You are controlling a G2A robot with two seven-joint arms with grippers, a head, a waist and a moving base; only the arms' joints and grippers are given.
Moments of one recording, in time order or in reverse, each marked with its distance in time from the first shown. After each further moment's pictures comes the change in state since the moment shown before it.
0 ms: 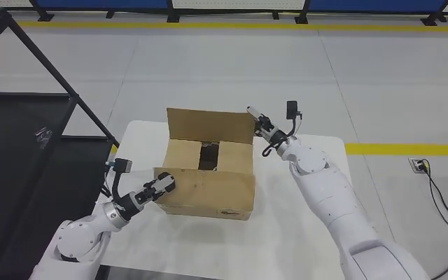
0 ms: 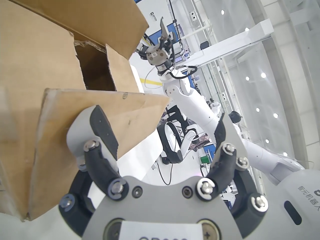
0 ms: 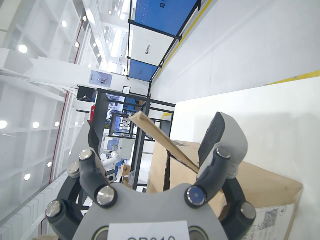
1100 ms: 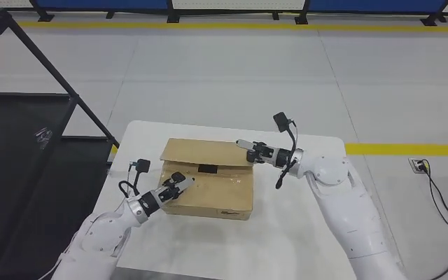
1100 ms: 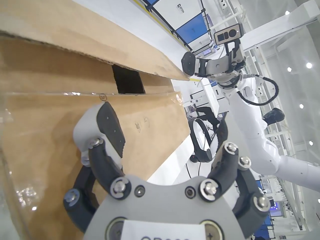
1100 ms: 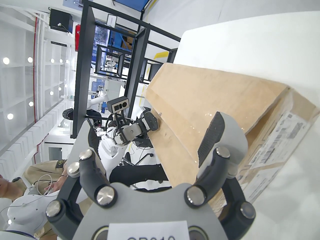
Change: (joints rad) left arm -0.089 -0.027 0.161 0.093 0.283 0.019 0.182; right arm -0.339 0.155 0.111 -0.768 -0.196 0.398 0.434
